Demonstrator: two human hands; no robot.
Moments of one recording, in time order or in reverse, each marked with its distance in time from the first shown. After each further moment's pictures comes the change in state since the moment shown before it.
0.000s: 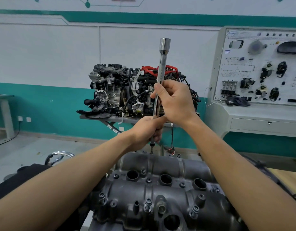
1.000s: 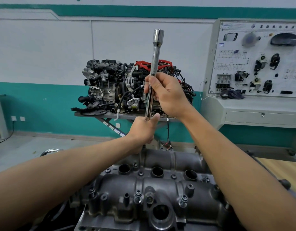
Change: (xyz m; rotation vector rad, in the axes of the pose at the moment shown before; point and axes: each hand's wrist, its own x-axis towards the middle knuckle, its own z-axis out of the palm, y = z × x) left_hand 0.010 -0.029 0.022 0.132 0.330 -0.001; right_hand 0.008 0.015 -0.012 0.094 -0.178 -0.022
